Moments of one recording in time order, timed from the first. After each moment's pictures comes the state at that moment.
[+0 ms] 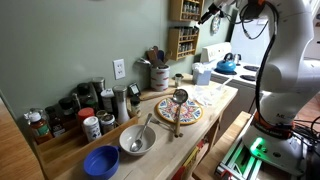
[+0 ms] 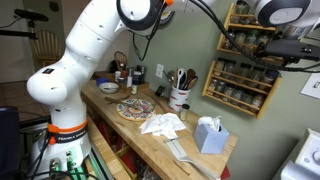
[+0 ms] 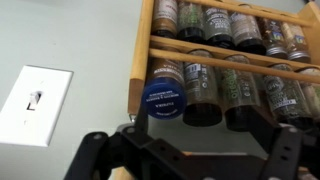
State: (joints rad) arm -0.60 0.50 -0.22 -1.03 0.73 1.90 -1.19
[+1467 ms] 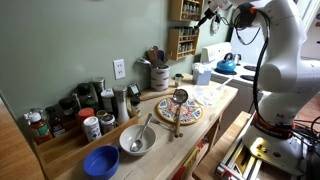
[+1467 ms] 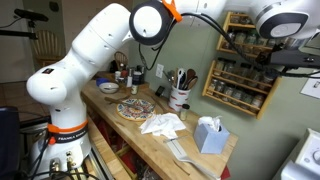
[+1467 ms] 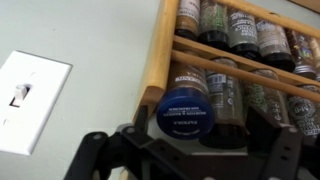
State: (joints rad) arm -0.61 0.64 -0.20 -0.89 0.73 1.92 -1.29
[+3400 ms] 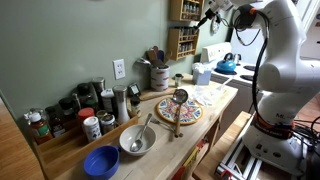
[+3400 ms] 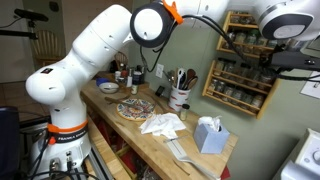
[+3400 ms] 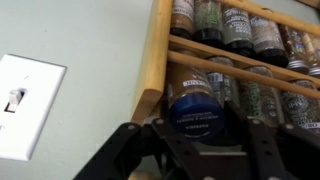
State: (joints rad) arm -0.64 0.66 -0.19 -0.85 0.77 1.88 -1.28
